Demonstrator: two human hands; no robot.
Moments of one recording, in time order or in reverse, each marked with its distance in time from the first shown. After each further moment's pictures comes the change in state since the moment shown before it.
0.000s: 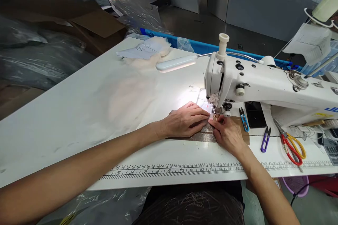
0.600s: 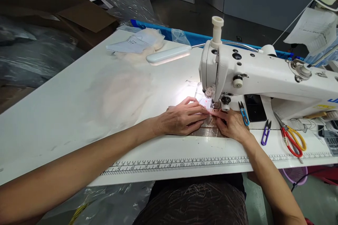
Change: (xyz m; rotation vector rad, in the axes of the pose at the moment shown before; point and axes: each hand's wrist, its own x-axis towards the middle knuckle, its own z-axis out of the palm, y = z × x) left_hand 0.002 0.002 -0.004 0.001 0.013 0.122; right_hand 0.007 0.017 -0.006 0.285 0.099 -0.051
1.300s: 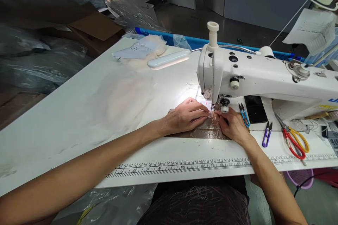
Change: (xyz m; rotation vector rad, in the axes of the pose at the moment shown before) left_hand 0.003 -0.004 0.008 -0.030 0.058 -0.128; right_hand 0.000 -0.001 -0.002 0.033 0.046 0.121
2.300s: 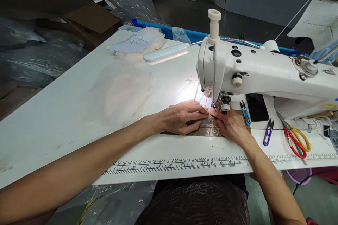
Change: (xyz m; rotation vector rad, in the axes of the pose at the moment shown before) left_hand -0.004 -0.004 -0.010 -0.124 -0.174 0.108; right_hand 0.001 -0.007 -0.001 -0.267 -0.192 -0.058
